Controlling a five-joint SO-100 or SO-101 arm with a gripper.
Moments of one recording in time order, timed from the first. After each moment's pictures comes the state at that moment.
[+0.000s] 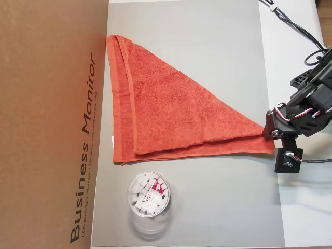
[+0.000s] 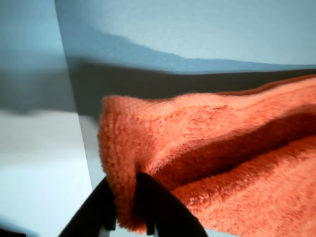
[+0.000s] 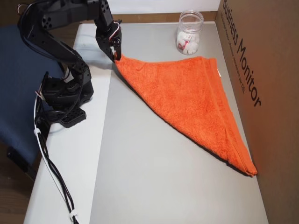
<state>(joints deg) -45.3 127.4 136.7 66.4 41.6</state>
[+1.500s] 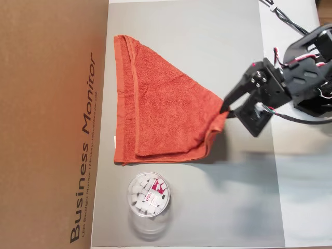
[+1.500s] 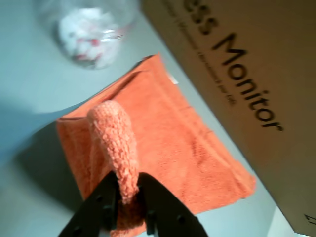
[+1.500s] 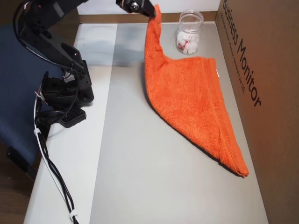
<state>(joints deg) -20.9 122.3 101.7 55.4 52.2</state>
